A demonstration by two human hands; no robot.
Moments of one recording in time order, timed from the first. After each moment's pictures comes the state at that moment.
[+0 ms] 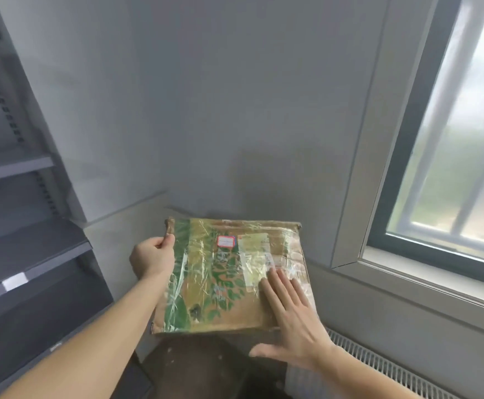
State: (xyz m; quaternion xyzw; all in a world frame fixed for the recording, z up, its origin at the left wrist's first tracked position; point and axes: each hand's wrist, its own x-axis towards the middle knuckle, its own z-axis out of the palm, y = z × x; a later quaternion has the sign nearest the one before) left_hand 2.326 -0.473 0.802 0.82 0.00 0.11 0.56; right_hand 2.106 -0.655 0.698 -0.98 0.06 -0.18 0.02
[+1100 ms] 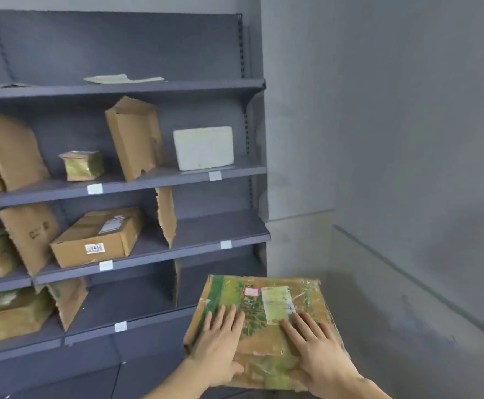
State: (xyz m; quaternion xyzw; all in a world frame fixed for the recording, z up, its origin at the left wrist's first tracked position) left_hand 2.222 -0.227 0.727 0.99 -0.14 -0.08 -0.06; right_hand 2.226 -0.473 0.684 -0.98 -0.19 -0.01 0.03
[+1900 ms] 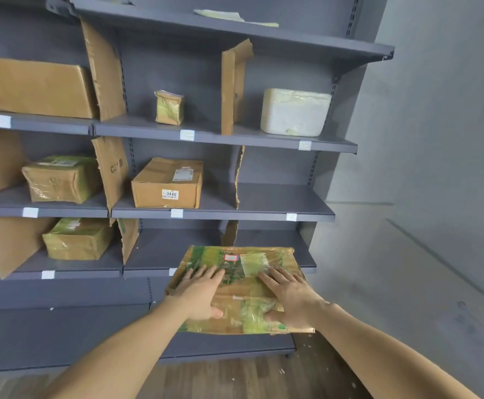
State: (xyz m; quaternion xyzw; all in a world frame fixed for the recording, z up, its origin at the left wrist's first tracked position) left_hand 2.211 0.052 0.719 0.99 -0.06 -0.09 0.05; right_hand 2.256 -0.199 0.723 -0.95 -0.32 0.05 -0.04
